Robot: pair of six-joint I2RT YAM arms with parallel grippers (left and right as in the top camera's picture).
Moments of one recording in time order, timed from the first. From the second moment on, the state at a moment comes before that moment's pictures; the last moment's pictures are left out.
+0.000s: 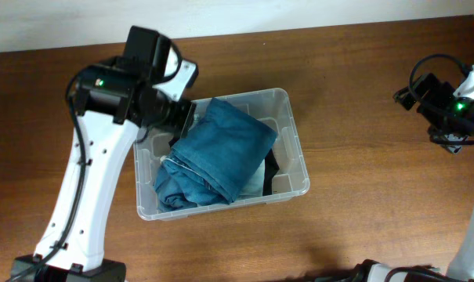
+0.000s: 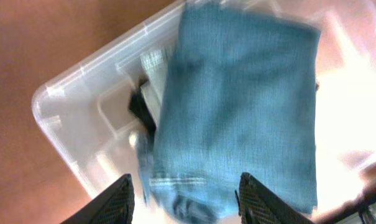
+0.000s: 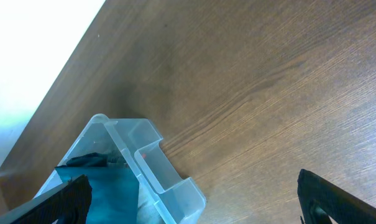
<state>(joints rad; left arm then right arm) -0.34 1.73 1.97 -1.46 0.09 0.11 -0.47 1.43 1.70 -1.36 -0.38 0.36</state>
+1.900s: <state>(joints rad) -0.12 1.62 2.39 -1.46 -0.03 -0.08 -0.47 1.43 1.70 -1.33 -0.31 0.32</state>
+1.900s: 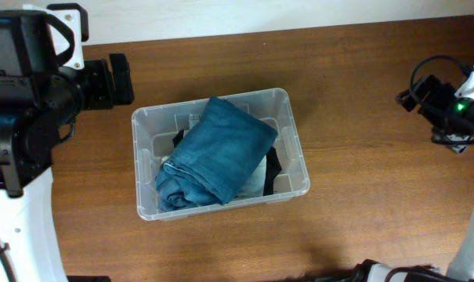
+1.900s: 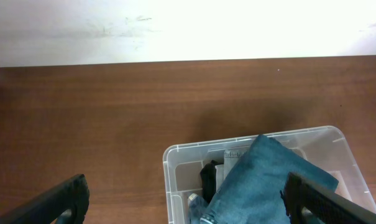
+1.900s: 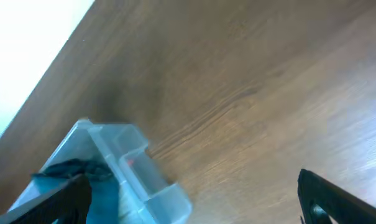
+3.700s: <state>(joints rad) -0.12 1.62 2.39 -1.46 -0.03 -0.08 -0.13 0.01 0.15 -0.52 -0.34 -0.31</state>
